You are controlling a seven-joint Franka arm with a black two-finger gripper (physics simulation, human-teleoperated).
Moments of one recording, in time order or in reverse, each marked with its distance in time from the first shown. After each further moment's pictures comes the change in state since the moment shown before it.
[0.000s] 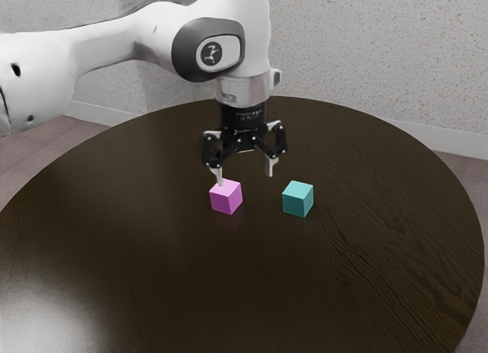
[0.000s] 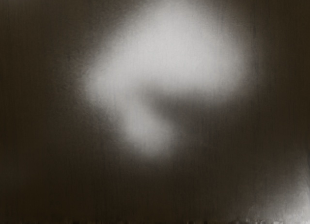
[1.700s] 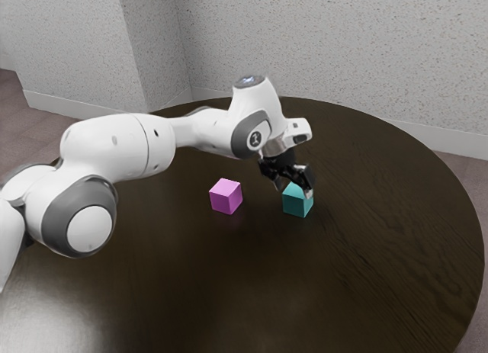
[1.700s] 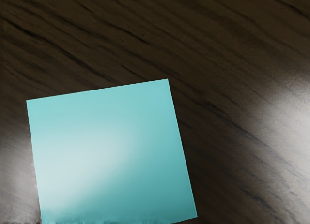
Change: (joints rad) arm 0.252 0.714 -0.112 0.429 -0.047 0.607 1.230
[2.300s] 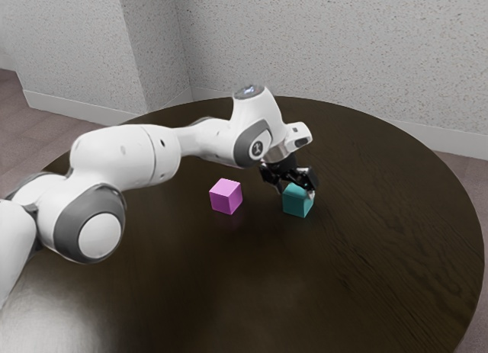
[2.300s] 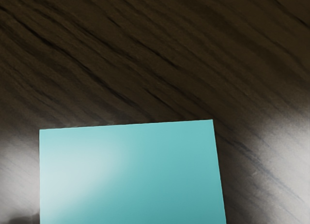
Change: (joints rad) arm 0.010 0.082 -0.008 0.067 0.005 0.054 -0.103
